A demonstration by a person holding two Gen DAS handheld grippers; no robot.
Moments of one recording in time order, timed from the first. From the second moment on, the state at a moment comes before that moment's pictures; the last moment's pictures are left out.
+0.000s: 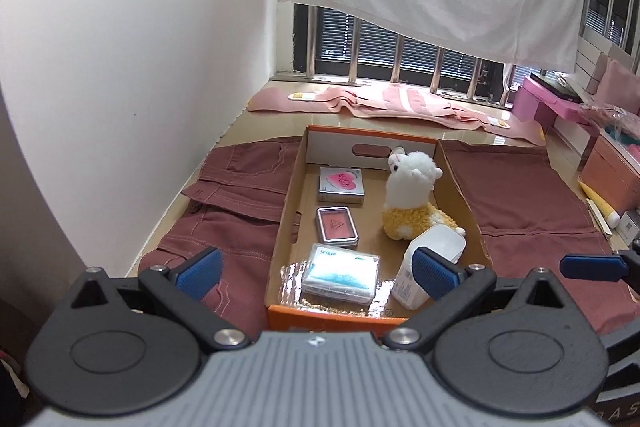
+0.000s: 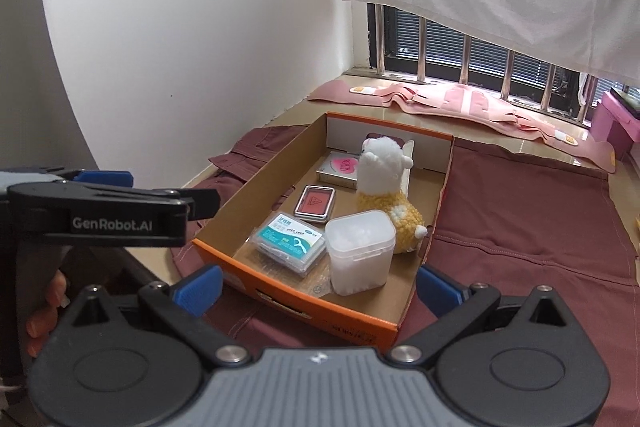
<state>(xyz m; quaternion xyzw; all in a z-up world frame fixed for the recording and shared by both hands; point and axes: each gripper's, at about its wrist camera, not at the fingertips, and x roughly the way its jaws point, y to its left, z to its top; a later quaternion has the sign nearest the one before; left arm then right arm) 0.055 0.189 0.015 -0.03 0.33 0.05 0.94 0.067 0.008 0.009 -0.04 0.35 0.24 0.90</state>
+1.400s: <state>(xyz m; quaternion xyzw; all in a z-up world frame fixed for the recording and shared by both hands) 0.047 0.157 -0.024 0.04 0.34 0.07 0.94 0.052 -0.005 -0.040 -0.01 0.42 0.14 0.90</state>
